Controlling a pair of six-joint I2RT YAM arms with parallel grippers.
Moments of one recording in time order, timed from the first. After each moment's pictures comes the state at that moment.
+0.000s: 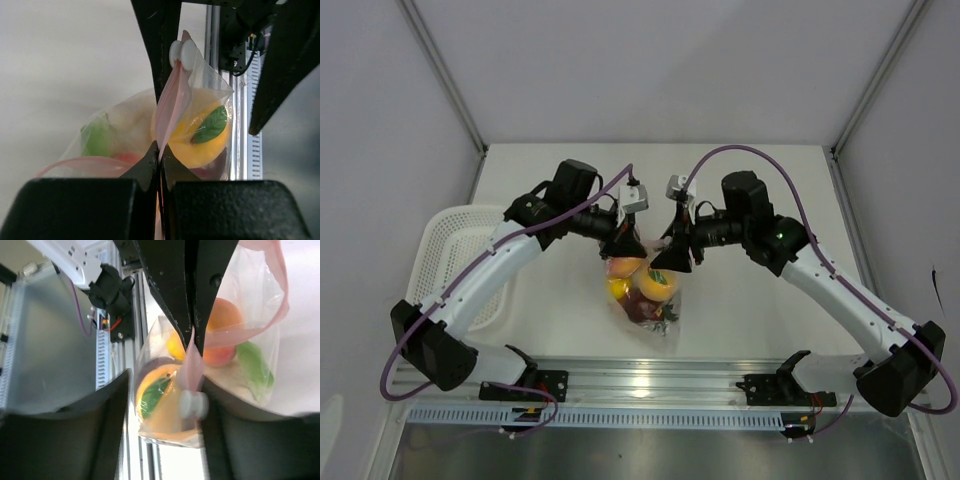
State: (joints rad) left arm -0.57 1.36 1.37 -0.78 0.88 0.42; right arm 0.66 1.25 1.23 -0.41 -0.85 -0.04
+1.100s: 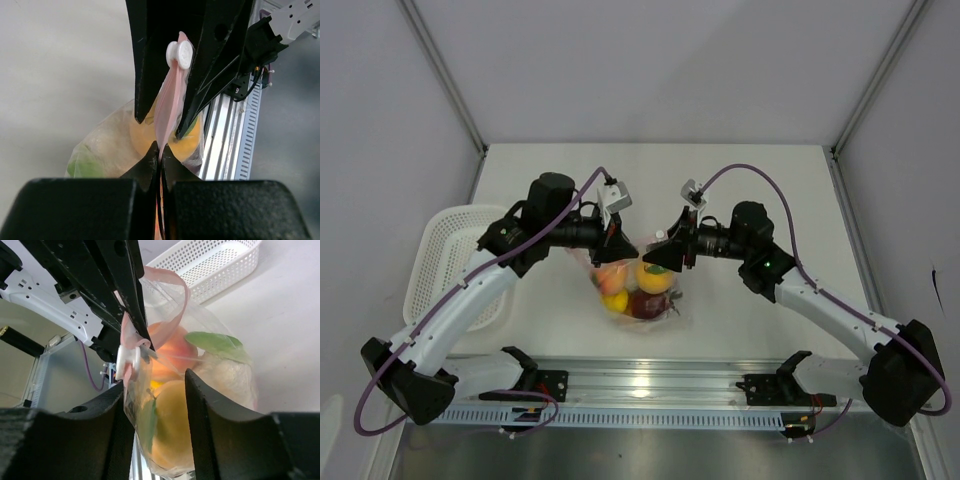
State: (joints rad) left arm -0.59 1.15 1.24 -0.64 0.71 0.12; right arm 0.66 1.18 0.85 0.31 -0.75 0.43
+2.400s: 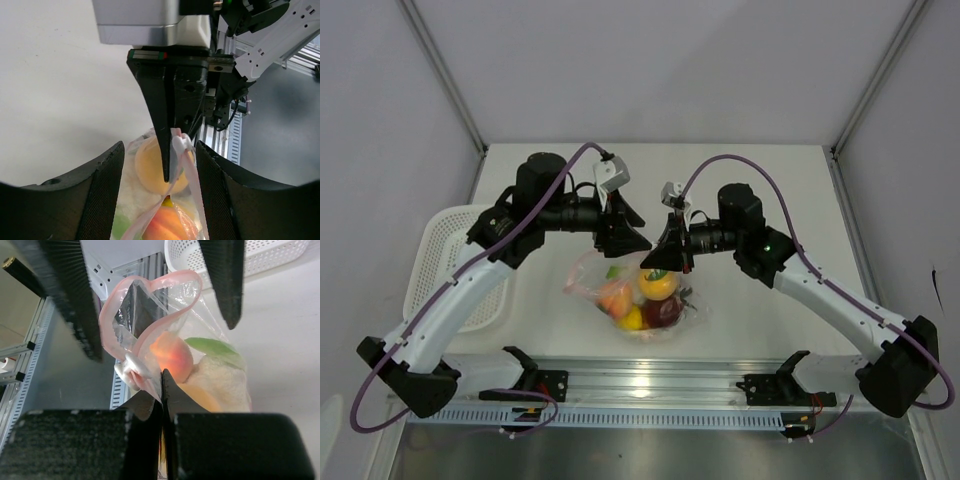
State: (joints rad) left arm -0.61 1.19 1.42 -0.61 0.75 0.03; right arm 0.71 1.24 1.08 -0.07 -0.93 0.14
